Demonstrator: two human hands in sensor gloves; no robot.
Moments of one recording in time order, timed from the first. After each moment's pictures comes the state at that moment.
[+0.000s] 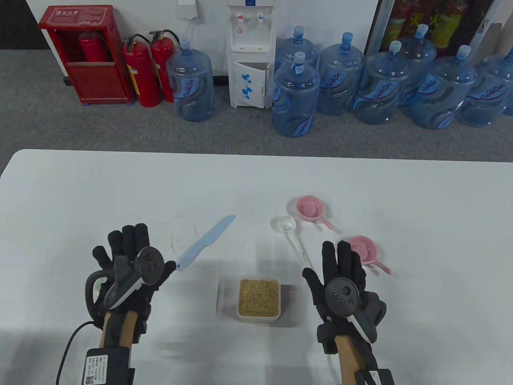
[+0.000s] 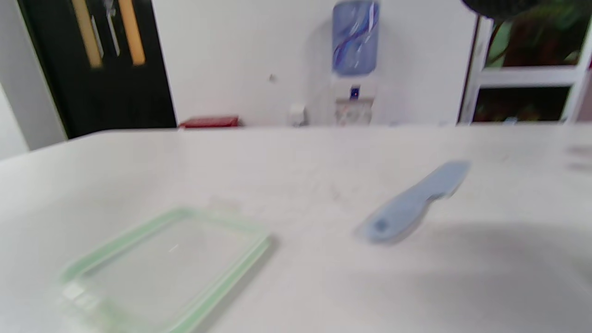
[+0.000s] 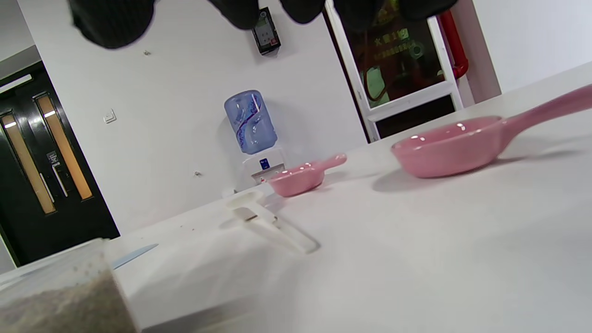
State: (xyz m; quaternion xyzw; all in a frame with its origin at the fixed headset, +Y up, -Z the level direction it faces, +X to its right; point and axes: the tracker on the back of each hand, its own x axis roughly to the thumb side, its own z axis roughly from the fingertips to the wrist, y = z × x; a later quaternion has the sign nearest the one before) left_hand -0.248 -0.663 -0.287 -0.03 0.04 -0.01 1.00; right_hand 0.160 -0.716 -0.259 -0.04 -0.10 0.98 0.19
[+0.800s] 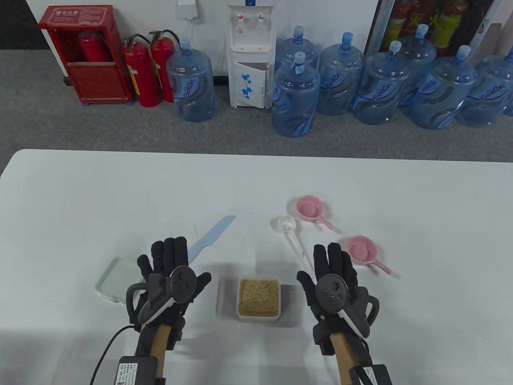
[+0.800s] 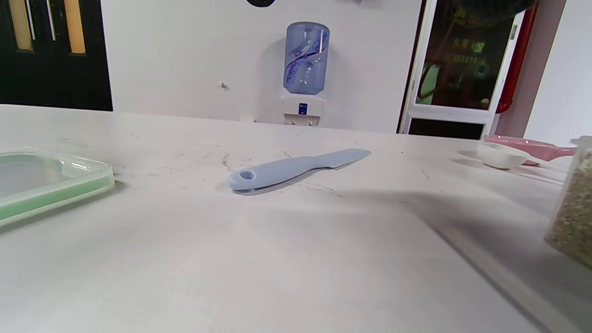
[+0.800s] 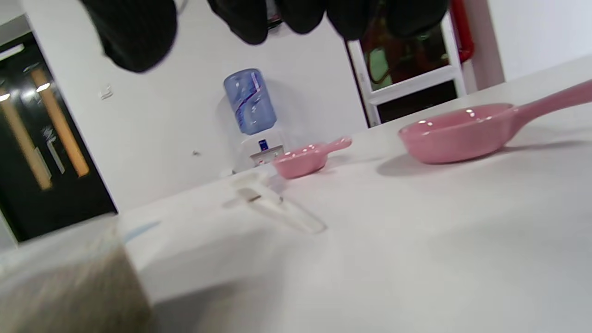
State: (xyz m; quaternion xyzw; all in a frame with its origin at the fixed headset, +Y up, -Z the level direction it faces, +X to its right) left_hand -0.207 -0.713 -0.282 -0.02 -0.02 0.04 1.00; right_hand 0.154 -0.712 -0.269 -0.05 -0.07 0.98 0.19
